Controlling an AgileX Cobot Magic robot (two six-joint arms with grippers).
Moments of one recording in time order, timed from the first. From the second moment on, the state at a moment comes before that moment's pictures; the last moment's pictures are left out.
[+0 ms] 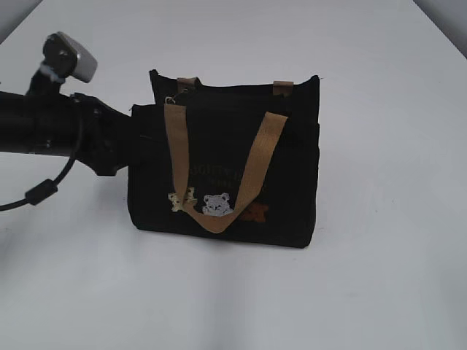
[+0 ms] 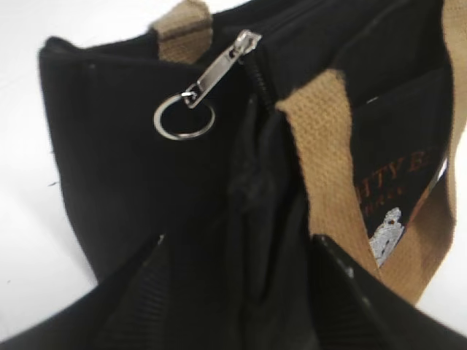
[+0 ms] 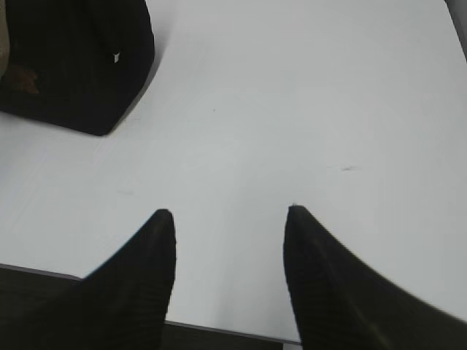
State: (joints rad) left arm -0.20 1.66 -0.79 -1.68 0.63 2.27; right arm -0.06 -0.01 -0.49 0.19 1.11 -0.25
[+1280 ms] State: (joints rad) left arm -0.28 1.70 -0.81 -1.69 0.63 2.27; right arm 0.49 1.76 -1.35 0.95 0.52 -1.34
